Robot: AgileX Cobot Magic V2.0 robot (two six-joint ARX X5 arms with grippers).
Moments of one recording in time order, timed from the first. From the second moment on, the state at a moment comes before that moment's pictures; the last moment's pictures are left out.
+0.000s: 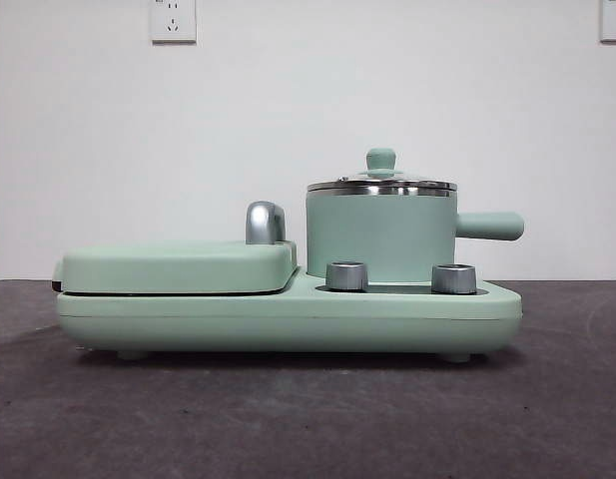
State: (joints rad) left arm -0.09 0.07 0.16 -0.09 -0.02 -0.02; right arm 0.46 0.60 1.12 -0.80 -0.39 0.22
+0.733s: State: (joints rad) left arm -0.01 0.01 0.03 -0.18 -0.02 -0.04; right arm 0.46 0.60 1.12 -0.80 -0.39 0.22
